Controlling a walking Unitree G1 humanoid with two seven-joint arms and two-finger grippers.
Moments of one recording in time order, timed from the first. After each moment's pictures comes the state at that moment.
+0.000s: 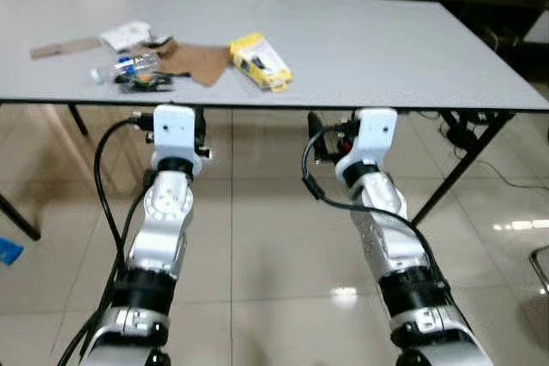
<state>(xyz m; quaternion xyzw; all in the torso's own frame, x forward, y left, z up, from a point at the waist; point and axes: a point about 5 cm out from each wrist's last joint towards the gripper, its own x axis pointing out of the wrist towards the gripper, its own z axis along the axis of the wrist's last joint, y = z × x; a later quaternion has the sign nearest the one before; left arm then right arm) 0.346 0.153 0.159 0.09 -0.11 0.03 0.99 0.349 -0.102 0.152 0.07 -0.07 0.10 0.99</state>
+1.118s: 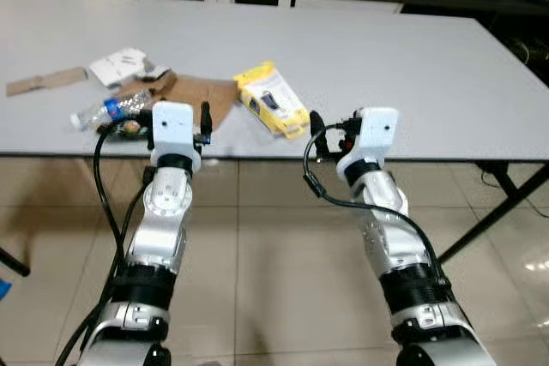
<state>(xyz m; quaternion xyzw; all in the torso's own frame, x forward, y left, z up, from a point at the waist) 0.350 0.154 0.161 0.08 -0.10 0.03 0.99 0.351 -0.105 0.153 0.06 -0.07 0.09 0.99</state>
